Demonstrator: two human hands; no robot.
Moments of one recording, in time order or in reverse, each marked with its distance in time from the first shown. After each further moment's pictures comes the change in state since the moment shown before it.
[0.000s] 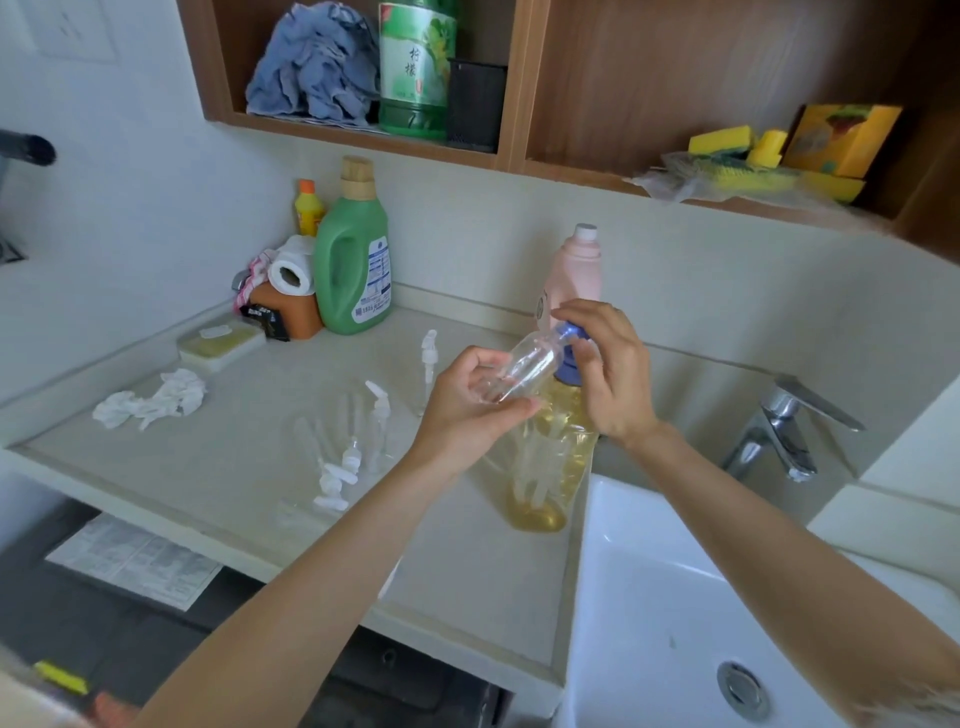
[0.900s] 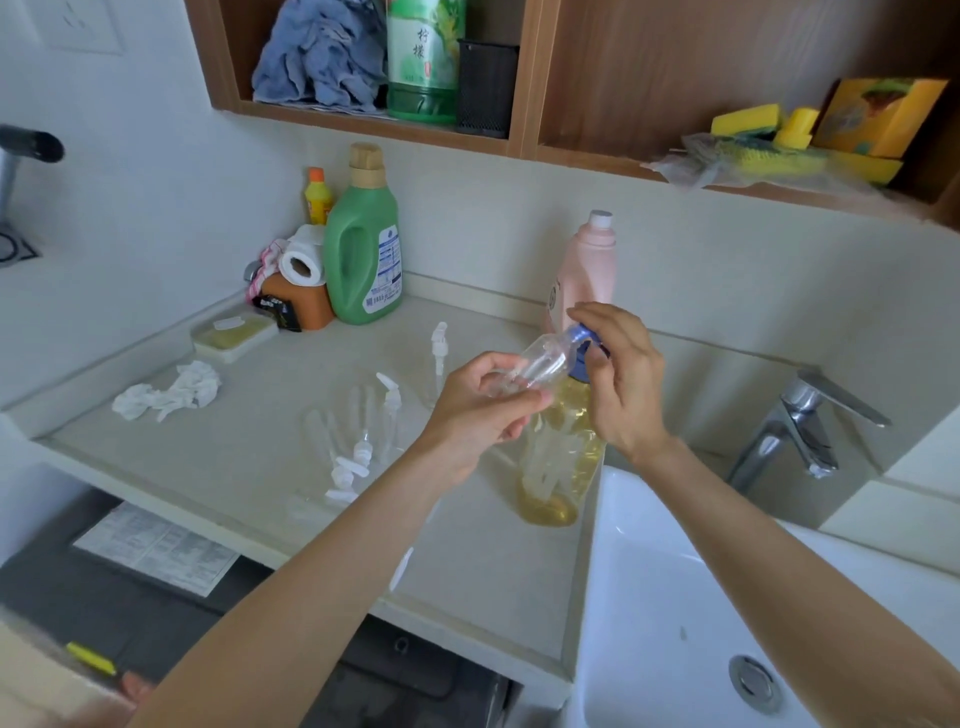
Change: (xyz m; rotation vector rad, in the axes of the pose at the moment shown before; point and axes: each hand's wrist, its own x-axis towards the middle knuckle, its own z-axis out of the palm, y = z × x) left_hand 0.006 0.003 0.000 -0.164 -0.038 -0.263; right_hand -0.011 0.000 0.006 0.020 0.021 0.045
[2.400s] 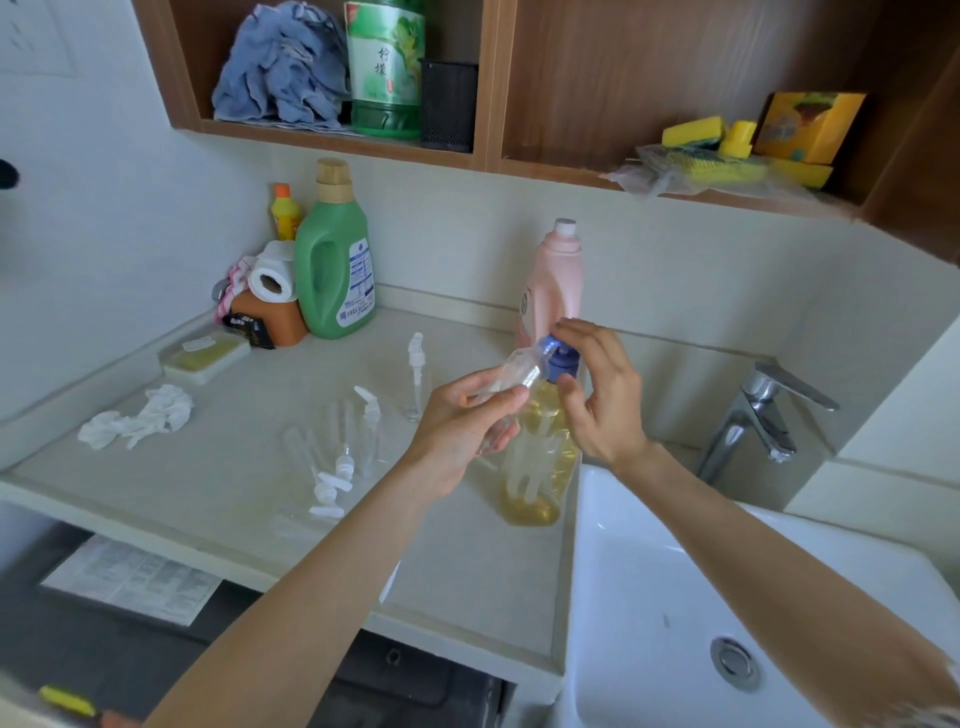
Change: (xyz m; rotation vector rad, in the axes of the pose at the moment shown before) left_hand 0.000 -0.007 0.000 -0.074 -0.118 -0.004; right_hand -0.016 0.004 -0.008 -0.065 0.005 -0.055
